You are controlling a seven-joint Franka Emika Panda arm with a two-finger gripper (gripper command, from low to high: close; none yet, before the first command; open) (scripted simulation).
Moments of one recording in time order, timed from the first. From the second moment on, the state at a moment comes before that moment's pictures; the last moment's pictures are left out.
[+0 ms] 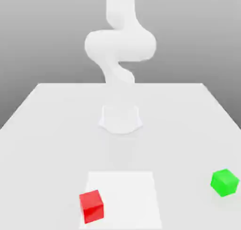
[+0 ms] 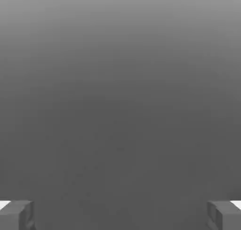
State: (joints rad) arm 0.05 -0.71 -0.06 -2.32 0.04 2.33 0.72
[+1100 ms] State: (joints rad) arm 0.12 0.37 -0.23 -2.49 0.28 2.85 0.05
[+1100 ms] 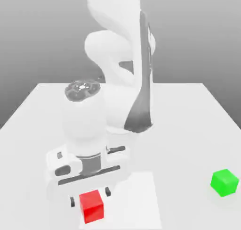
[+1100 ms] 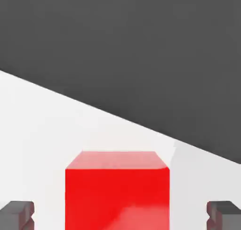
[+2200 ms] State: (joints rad) arm 0.55 0.26 0.12 -2.50 -0.09 2.75 -0.48
